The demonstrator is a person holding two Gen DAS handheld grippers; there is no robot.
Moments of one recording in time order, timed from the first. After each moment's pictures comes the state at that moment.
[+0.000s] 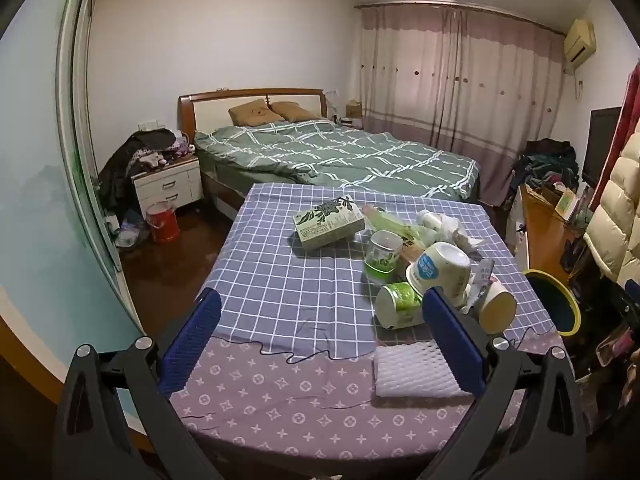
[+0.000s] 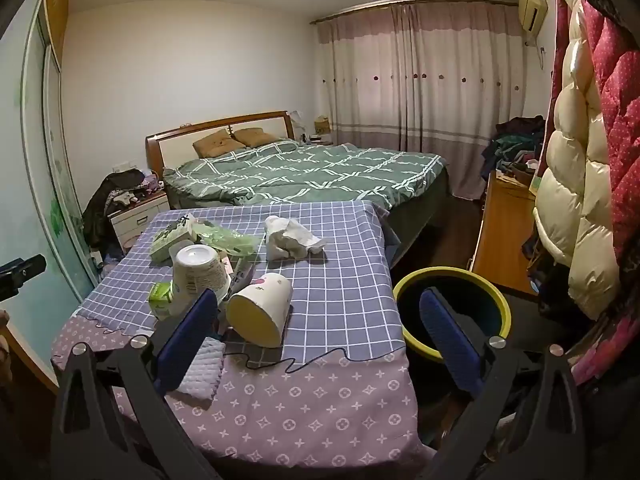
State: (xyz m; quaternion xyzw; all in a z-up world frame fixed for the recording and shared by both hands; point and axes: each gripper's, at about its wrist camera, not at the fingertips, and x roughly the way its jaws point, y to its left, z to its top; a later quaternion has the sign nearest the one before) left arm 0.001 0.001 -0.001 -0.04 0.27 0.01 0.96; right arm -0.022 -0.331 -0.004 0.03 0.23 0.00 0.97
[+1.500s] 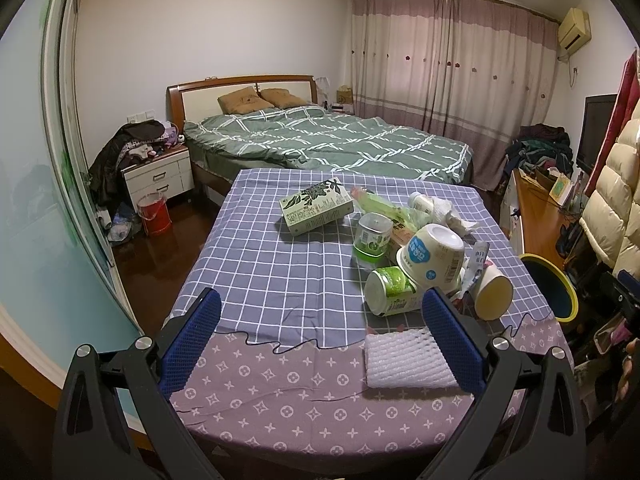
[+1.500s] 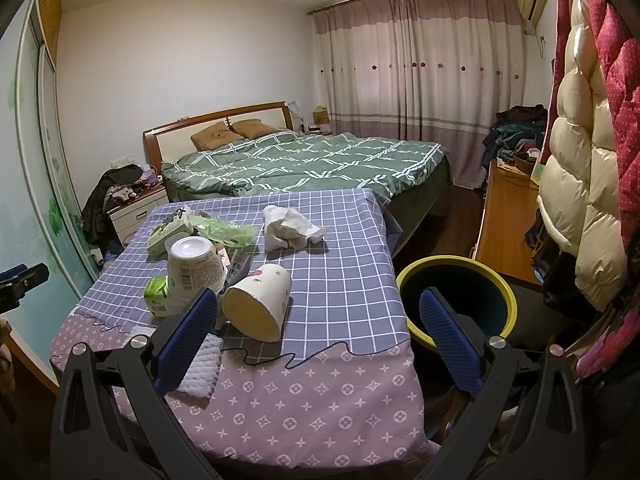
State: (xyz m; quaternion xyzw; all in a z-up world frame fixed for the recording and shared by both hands) left arm 0.007 -0.011 -0.005 -0.02 0.29 0.00 0.96; right arm -0.011 -0.332 -0.016 0.04 0.25 0.01 0.97
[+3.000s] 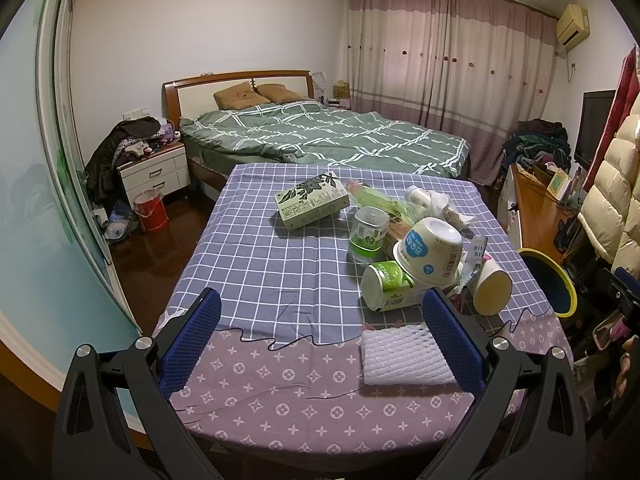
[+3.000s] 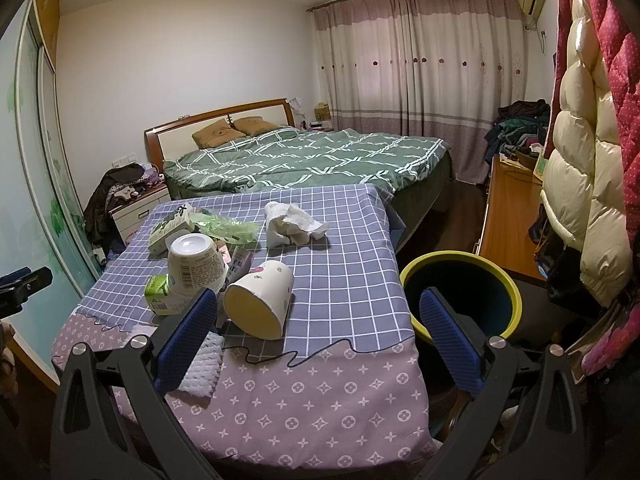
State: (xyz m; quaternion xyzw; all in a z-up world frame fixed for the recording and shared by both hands) left arm 0.009 -0.016 -0.008 -0.02 0.30 0.00 0.95; right arm -0.007 -0.330 -0.021 0.05 0.26 0.01 0.97
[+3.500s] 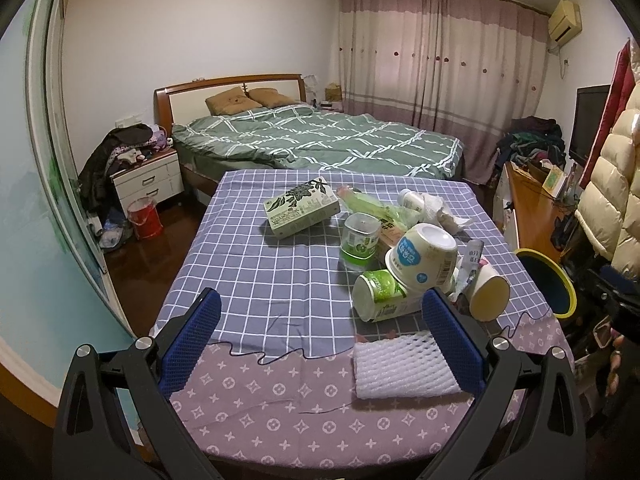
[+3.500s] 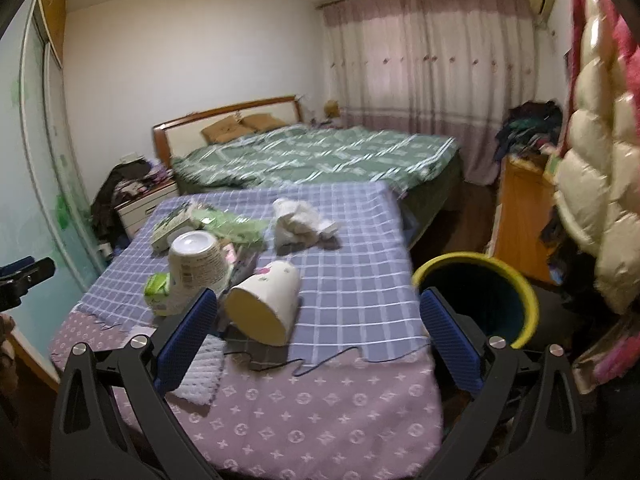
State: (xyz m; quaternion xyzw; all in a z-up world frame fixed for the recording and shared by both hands) left arm 0.023 -0.024 -0.011 -0.01 0.30 -0.02 0.96; right arm 0.026 -0.328 -0.035 0.06 0.28 0.04 0.96
